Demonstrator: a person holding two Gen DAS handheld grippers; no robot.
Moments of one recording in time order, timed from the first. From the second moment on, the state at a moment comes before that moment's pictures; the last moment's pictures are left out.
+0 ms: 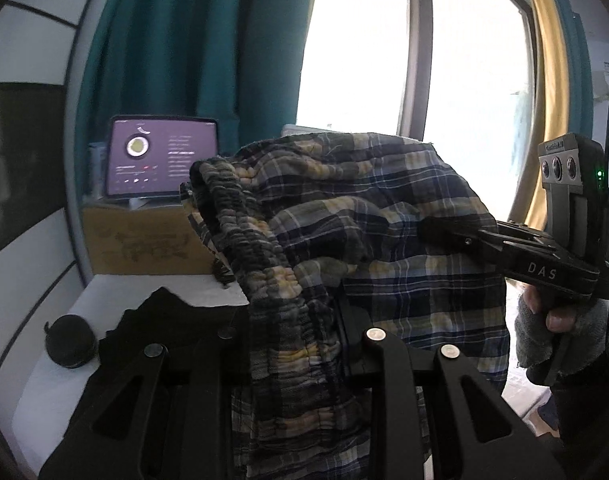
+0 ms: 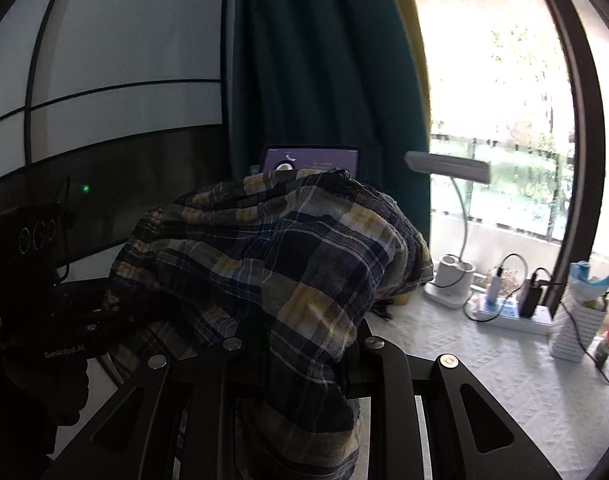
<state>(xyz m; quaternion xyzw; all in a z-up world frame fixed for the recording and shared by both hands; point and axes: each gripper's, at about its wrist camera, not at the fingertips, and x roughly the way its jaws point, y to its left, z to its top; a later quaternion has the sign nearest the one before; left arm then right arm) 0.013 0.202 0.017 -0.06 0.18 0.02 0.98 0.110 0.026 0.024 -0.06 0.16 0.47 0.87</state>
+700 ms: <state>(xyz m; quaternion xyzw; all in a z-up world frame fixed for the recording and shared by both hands) 0.057 0.265 -0.024 -0.09 0.25 0.04 0.96 0.170 0.105 -0.036 -0.06 0.25 0.47 0.85</state>
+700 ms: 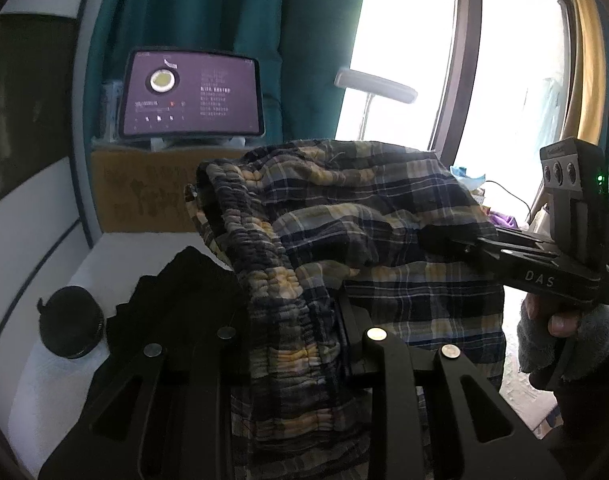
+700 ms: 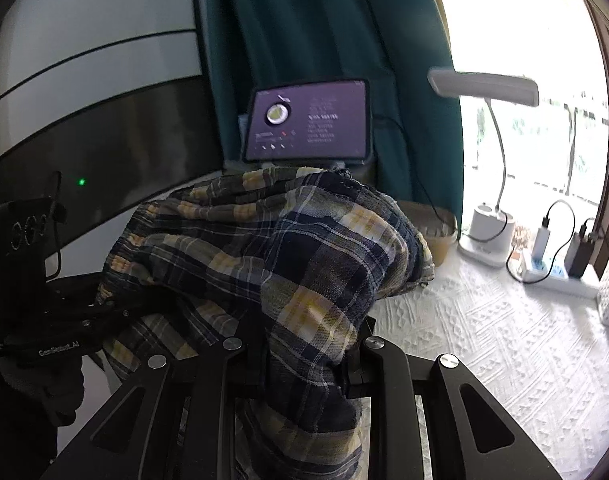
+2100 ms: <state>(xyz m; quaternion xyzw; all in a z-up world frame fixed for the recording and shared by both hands) 0.095 0.298 -0.078 -0.12 0.37 0.12 0.92 0.278 0.081 -0.135 -0.01 0.40 0.38 0.84</state>
